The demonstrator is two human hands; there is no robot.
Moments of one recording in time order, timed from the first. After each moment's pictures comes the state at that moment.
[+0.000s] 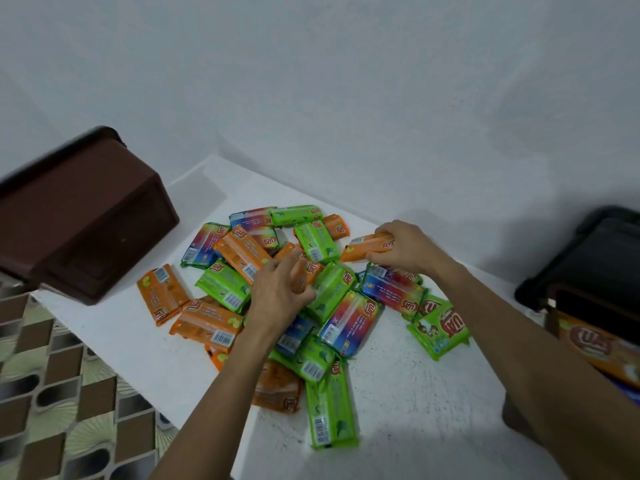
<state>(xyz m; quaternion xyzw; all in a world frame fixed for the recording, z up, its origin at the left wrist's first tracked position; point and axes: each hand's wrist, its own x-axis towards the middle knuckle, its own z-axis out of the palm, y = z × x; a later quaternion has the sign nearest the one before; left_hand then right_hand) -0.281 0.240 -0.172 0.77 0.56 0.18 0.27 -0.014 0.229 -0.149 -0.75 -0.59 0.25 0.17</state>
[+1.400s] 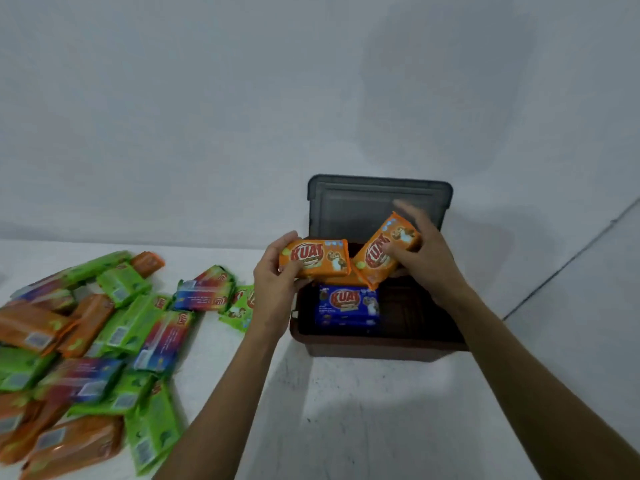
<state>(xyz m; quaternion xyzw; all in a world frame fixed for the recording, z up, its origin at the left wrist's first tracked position) -0.047 0.035 -0.107 0.54 0.27 0.34 0.72 0.118 -0.123 -0.069 -0.73 -0.32 0.17 0.58</state>
